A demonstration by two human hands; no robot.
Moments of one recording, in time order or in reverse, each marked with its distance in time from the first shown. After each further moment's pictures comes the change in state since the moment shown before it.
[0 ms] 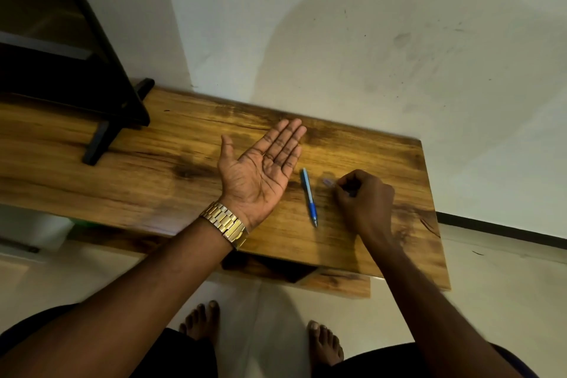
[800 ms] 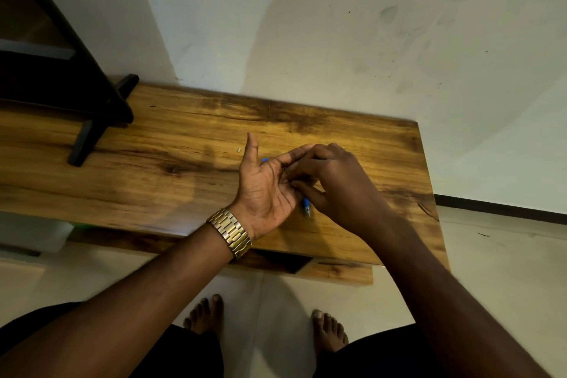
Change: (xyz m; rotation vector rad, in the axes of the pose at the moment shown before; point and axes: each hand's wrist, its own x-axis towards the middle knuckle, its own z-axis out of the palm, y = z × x) left_hand -0.005 -0.037 -0.006 0.294 -0.018 -0.225; right_hand -0.012 -0.050 -0.027 -0.279 -0.285 -0.687
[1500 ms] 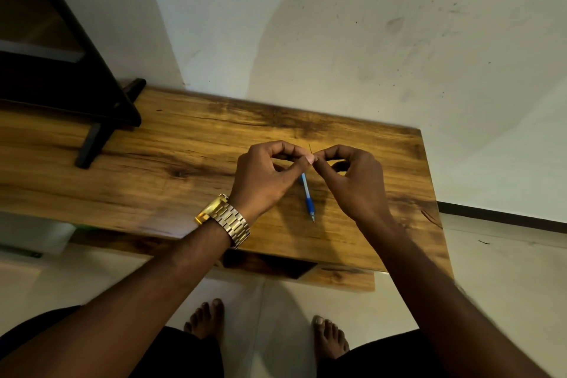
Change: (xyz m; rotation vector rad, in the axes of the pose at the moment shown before) left_hand -0.005 0.025 0.002 1.276 0.367 0.485; right_hand 0.011 0.010 0.016 0.477 0.286 0.571
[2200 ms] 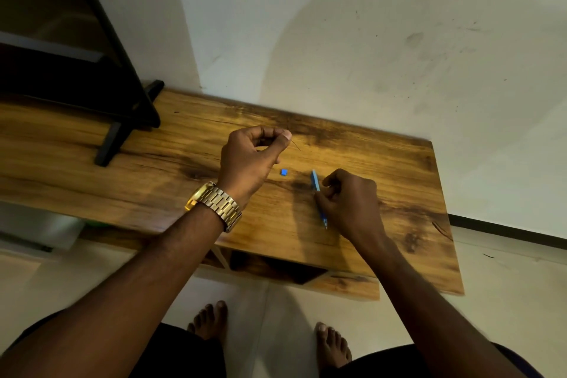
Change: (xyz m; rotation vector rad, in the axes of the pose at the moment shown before) left_hand 0.026 -0.013 -0.041 -0.231 0.151 -0.160; right_hand -0.006 0.023 0.031 -0.342 -0.062 -0.040
